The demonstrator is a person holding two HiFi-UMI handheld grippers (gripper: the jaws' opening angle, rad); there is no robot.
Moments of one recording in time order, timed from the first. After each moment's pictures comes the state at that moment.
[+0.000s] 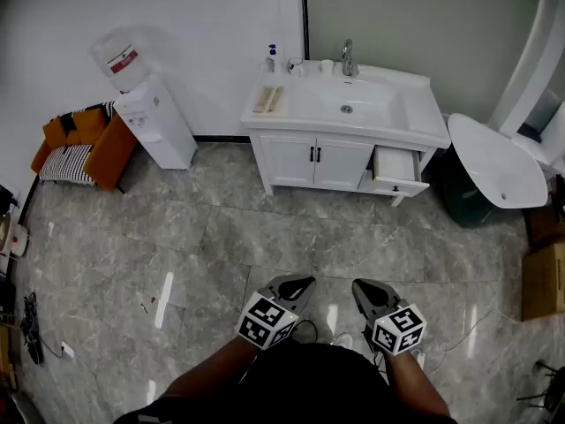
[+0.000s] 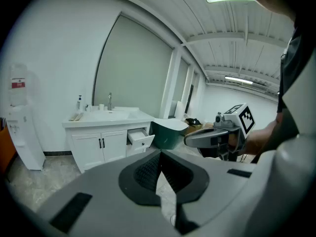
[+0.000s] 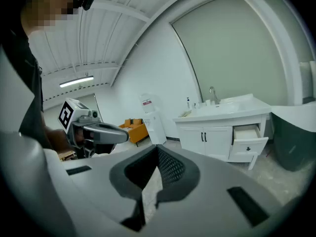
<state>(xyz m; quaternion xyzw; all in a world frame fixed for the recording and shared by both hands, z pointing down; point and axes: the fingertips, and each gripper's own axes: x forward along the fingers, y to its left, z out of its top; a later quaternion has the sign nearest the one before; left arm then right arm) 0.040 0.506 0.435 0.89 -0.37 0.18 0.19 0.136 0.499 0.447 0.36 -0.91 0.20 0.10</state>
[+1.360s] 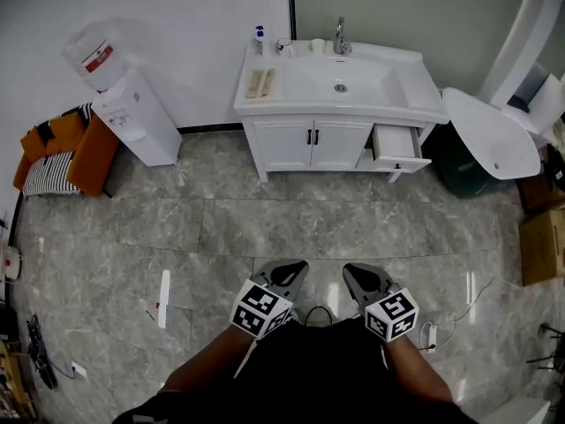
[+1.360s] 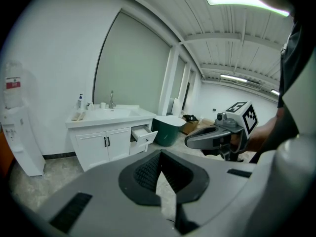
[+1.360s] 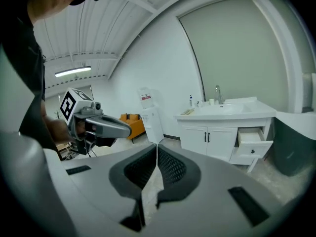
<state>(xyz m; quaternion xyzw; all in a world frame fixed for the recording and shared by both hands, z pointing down) -0.053 0.479 0.450 0.90 -0.34 0.19 0.19 0.036 0.483 0.462 0.37 -0.90 0.18 0.13</state>
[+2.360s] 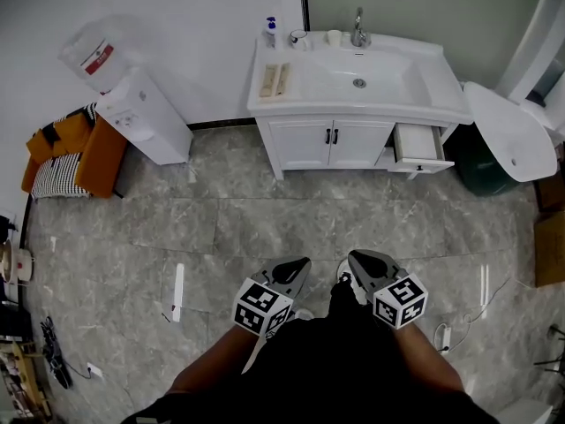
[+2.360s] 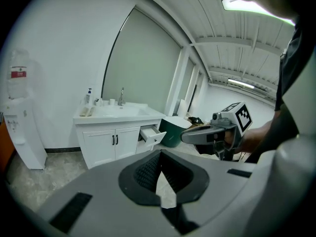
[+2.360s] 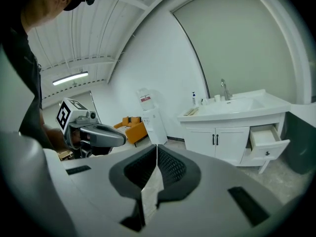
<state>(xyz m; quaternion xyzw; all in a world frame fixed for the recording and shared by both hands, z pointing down) -0.105 0.408 0.467 0.89 -0.36 0.18 0.22 -0.012 0.391 0.473 0.36 -0.90 0.21 0.12</state>
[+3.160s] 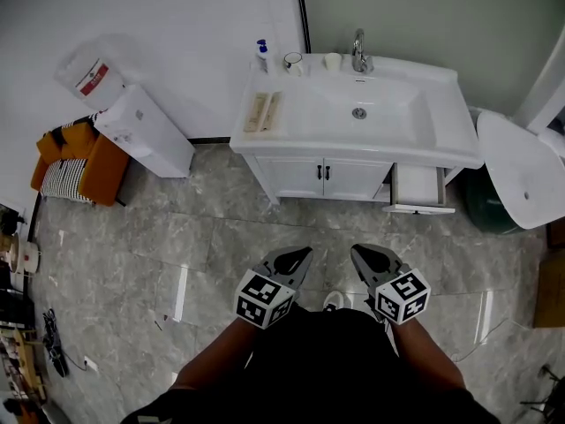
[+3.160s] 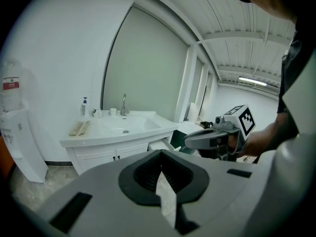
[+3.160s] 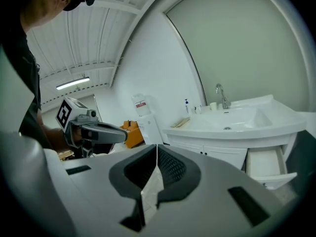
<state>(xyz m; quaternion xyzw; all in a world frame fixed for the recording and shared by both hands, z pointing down) -0.007 0.204 0.445 0.87 -0.41 0.18 0.20 0.086 0.188 0.461 0.32 -0.92 0.20 0.10</state>
